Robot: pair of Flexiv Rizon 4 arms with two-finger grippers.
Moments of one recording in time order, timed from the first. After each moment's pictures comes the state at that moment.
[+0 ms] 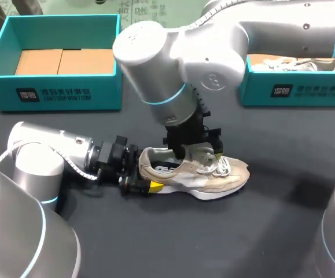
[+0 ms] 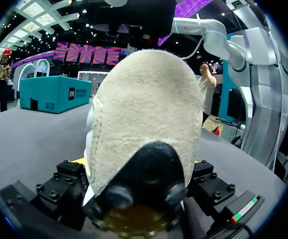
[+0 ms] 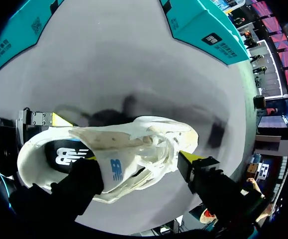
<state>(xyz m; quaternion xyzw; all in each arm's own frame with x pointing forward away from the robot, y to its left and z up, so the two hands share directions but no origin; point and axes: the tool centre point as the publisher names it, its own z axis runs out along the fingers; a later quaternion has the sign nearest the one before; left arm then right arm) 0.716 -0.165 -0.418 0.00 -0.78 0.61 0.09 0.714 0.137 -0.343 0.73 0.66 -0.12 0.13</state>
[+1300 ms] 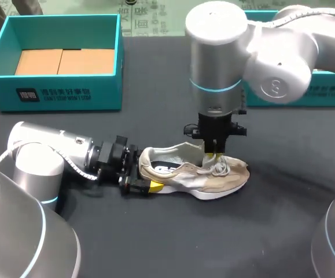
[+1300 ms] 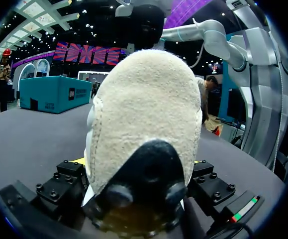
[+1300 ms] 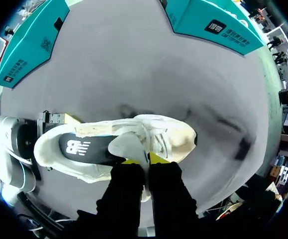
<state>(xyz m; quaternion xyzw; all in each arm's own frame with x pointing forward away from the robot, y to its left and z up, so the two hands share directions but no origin) 0.716 -0.165 -0.418 0.00 -0.78 0.61 0.09 0.711 0.109 -0.324 0.75 0.66 -0.02 0.04</state>
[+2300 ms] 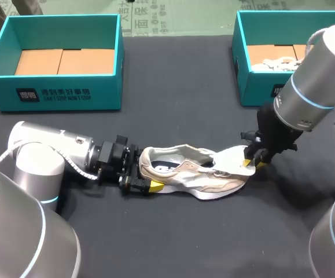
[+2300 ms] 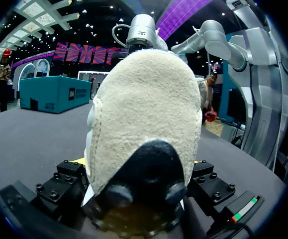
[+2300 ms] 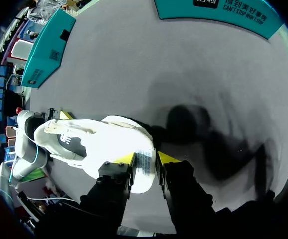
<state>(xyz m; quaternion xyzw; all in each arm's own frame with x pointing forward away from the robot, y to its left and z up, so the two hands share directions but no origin) 0.717 -0.165 -0.418 0.00 -0.78 0.61 0.09 0.707 0.019 -0.358 0.72 0.67 0.11 -0.10</state>
